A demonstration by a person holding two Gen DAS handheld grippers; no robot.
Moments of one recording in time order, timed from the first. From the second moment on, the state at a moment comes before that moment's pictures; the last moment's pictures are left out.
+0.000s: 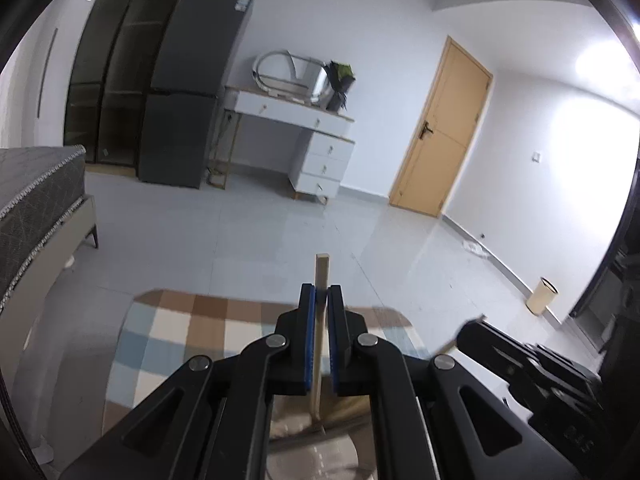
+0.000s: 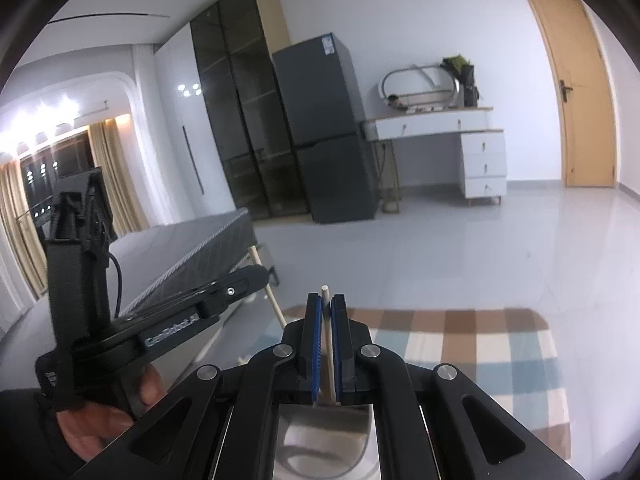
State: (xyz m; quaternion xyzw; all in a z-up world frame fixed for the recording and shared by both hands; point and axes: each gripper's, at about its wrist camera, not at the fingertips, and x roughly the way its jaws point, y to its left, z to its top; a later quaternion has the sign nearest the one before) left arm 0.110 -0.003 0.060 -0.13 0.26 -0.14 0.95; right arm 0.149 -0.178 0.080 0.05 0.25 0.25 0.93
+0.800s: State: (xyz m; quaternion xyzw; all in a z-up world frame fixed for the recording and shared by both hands) left arm 0.012 -0.006 0.103 -0.14 0.29 -0.10 0.94; right arm 0.045 -0.235 0.091 0.11 0.26 0.22 0.93
